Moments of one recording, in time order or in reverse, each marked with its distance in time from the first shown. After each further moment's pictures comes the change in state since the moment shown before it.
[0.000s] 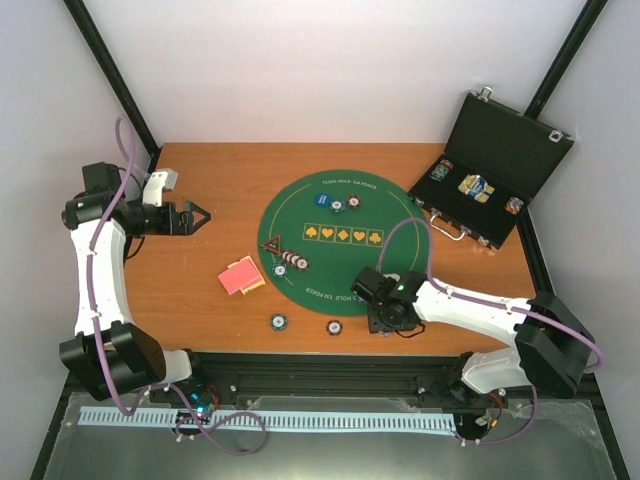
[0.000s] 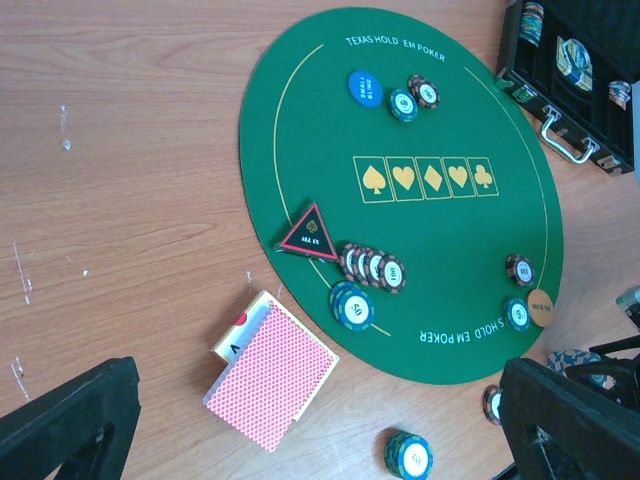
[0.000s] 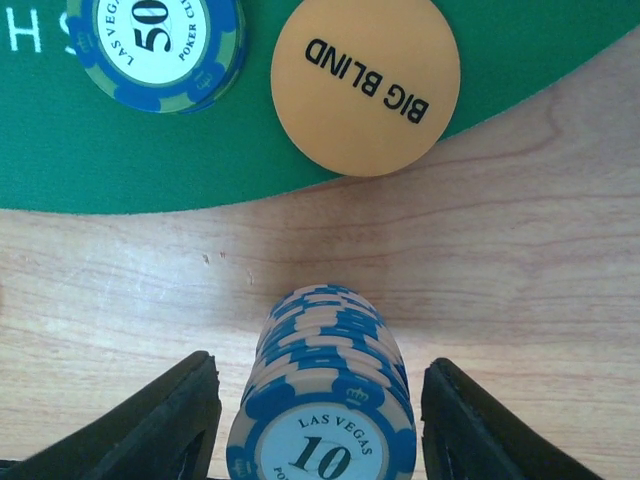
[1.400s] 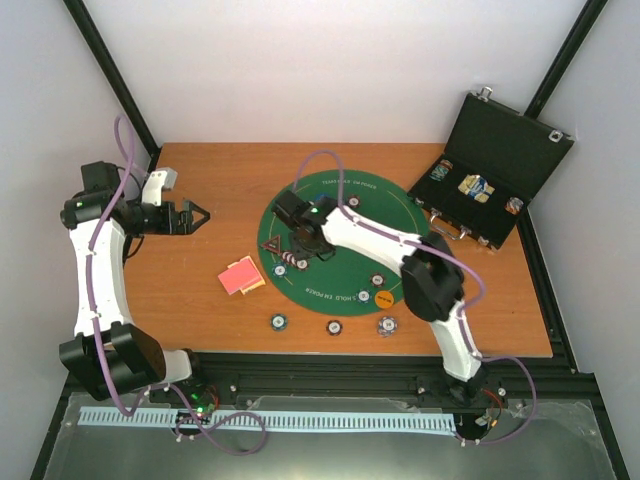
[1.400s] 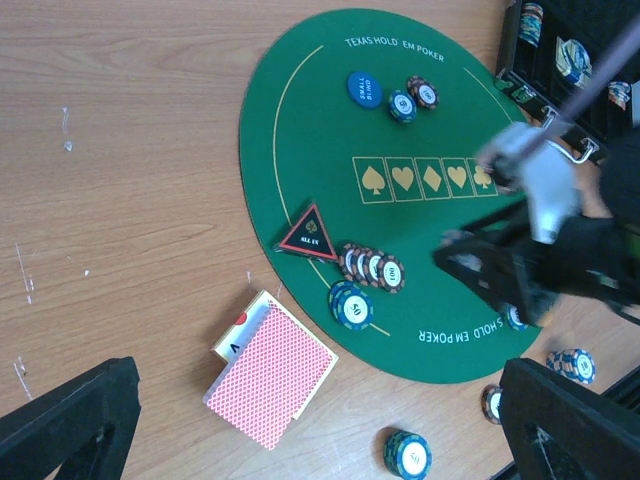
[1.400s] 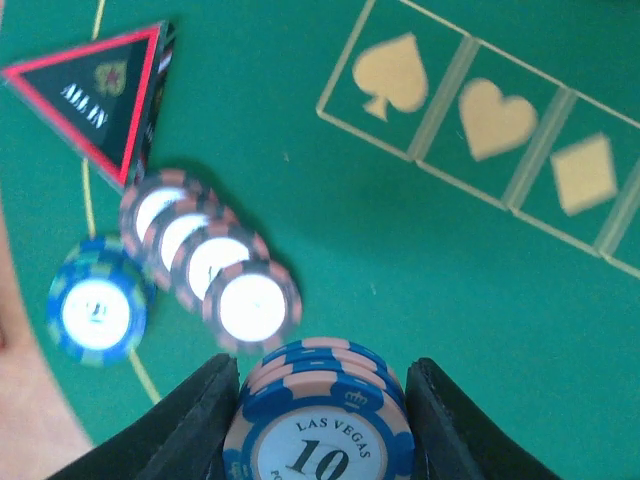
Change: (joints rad) left arm 0.000 0.000 0.018 -0.013 -0.001 0.001; right arm -0.036 0.716 1.020 -0.123 0.061 -0.292
